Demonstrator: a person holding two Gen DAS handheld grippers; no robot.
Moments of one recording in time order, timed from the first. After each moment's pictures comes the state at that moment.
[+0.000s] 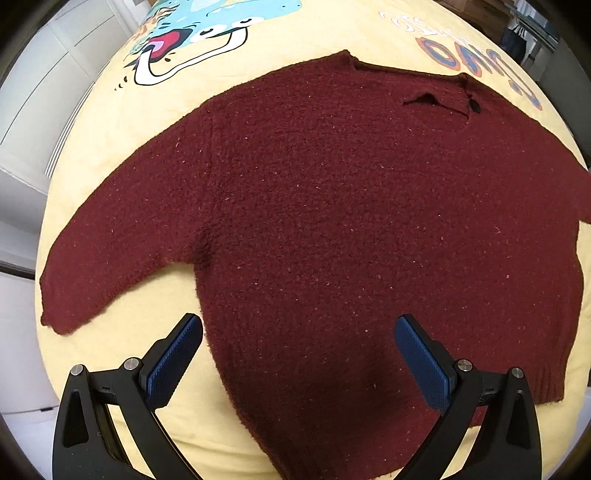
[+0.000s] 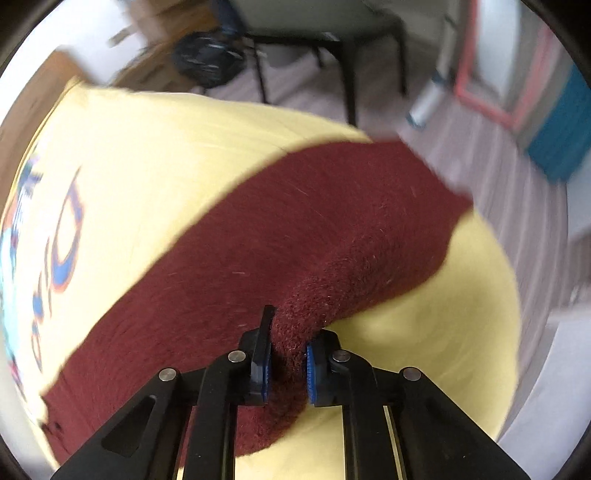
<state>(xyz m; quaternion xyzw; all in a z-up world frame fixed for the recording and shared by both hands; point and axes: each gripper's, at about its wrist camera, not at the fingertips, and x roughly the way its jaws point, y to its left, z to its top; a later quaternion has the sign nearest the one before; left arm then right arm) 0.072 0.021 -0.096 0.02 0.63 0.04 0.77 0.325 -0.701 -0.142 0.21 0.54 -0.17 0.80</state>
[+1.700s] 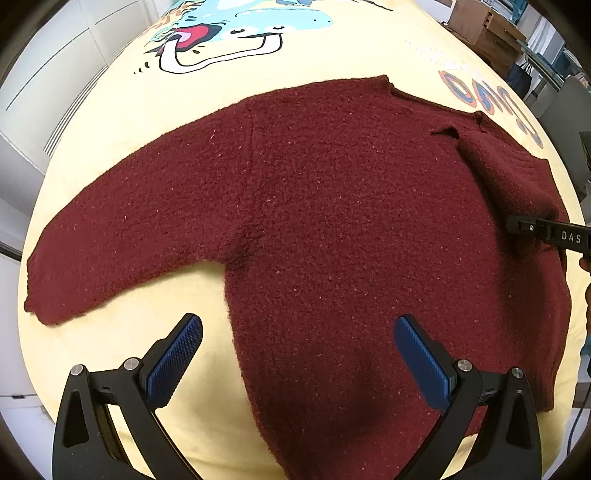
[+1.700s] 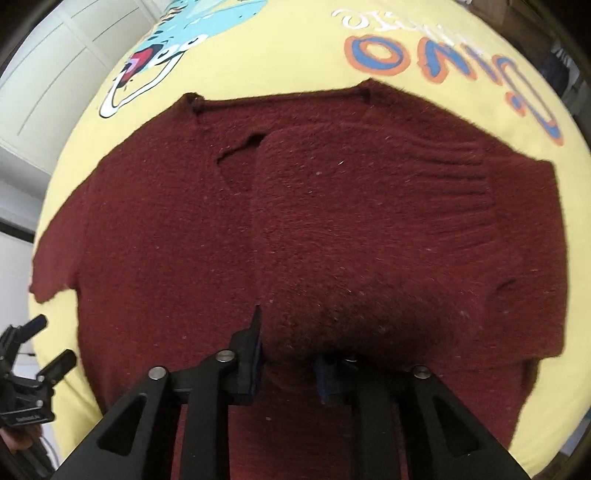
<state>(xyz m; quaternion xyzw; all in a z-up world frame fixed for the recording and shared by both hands) 0.054 0.063 -0.086 -0.03 0.60 0.04 0.80 0.275 -0.222 -0.154 -0.04 0.63 0.18 0.76</state>
